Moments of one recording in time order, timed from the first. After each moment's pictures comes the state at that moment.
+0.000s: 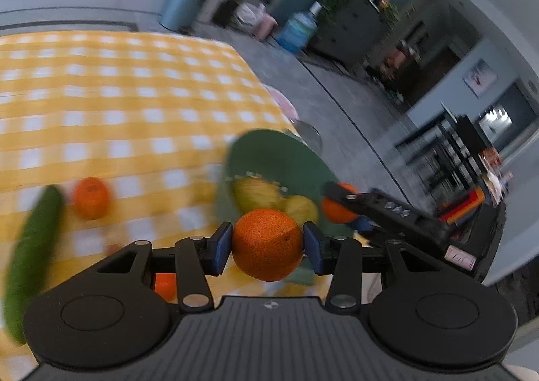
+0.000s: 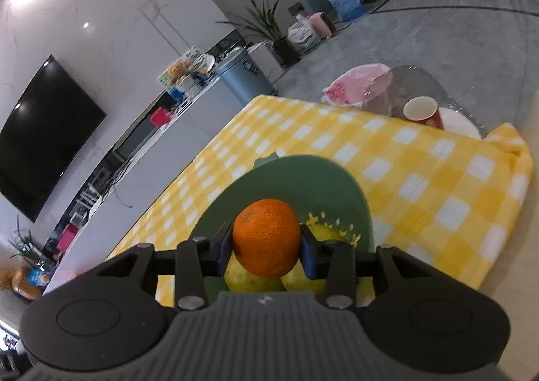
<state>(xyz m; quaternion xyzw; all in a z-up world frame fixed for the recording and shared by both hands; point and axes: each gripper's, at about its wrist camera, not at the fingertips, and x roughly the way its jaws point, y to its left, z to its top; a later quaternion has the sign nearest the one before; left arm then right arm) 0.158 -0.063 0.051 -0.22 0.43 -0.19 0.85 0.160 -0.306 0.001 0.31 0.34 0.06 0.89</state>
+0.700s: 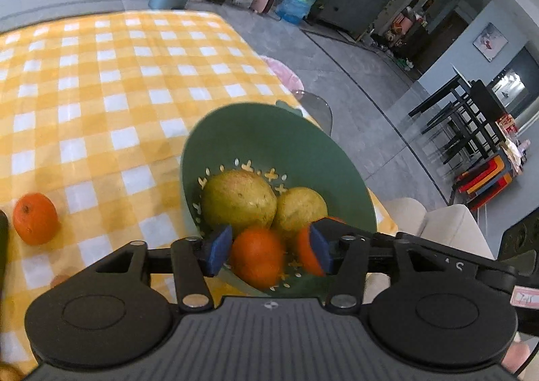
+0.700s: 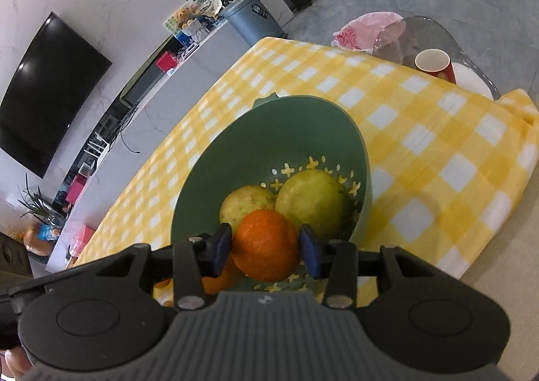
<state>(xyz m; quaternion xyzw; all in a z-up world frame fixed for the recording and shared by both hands) 0.189 -0.110 0.022 -0.17 0.46 -0.18 0.85 0.165 -0.312 -0.014 0.30 0.42 0.11 0.85</state>
